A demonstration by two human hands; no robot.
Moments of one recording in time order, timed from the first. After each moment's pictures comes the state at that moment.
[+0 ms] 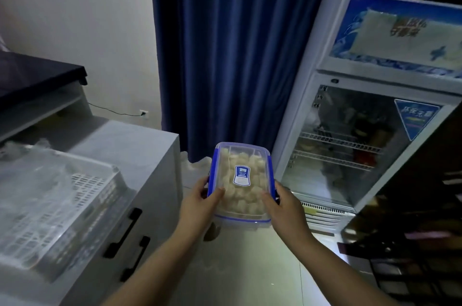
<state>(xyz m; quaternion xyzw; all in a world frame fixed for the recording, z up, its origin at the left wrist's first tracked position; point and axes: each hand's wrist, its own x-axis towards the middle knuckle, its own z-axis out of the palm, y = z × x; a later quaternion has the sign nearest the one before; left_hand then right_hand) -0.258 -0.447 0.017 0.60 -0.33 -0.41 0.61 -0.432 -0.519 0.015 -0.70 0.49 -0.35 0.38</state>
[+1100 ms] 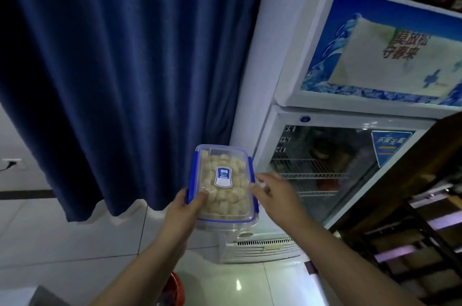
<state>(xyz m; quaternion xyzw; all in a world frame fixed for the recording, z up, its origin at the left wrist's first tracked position) -0.212 -0.896 0.009 0.55 -0.32 -0.55 0.54 -0.416 -0.934 0.050 -0.75 0.59 -0.26 0.17</state>
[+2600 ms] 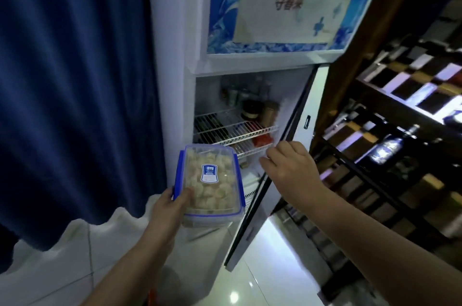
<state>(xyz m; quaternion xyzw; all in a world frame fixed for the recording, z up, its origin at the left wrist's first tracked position) -0.296 -0.897 -0.013 0.50 -0.40 -0.63 0.44 -0.538 -0.859 0.089 -0.77 0.48 -0.08 -0.40</state>
